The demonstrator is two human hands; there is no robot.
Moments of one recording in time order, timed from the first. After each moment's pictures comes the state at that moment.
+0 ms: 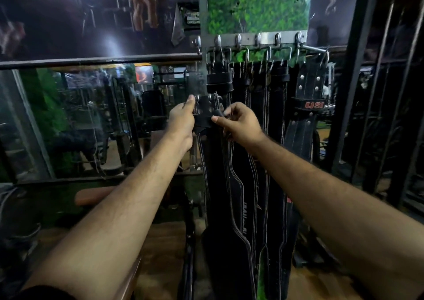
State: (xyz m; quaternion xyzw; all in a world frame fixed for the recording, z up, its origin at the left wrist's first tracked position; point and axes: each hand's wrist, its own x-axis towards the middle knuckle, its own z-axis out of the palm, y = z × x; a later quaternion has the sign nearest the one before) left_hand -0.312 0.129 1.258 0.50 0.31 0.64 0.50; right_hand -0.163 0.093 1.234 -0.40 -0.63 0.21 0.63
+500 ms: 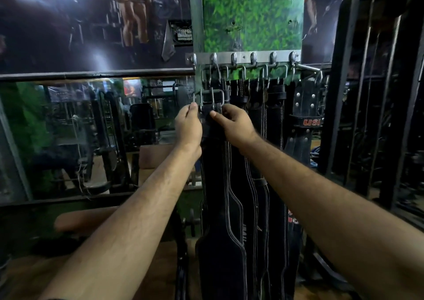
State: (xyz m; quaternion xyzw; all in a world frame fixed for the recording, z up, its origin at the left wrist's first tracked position) left_hand -0.286 0.164 1.277 0.52 0.28 0.69 0.42; right_hand -0.168 0.133 1.273 -0.47 -0.62 0.10 0.62
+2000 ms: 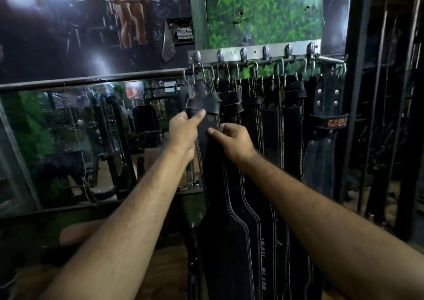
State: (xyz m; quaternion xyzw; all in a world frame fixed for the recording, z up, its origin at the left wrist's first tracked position) left_hand -0.306 0.236 1.288 0.56 0.26 0.64 0.45; right_hand -0.183 0.194 1.244 -0.41 -0.58 0.24 0.67
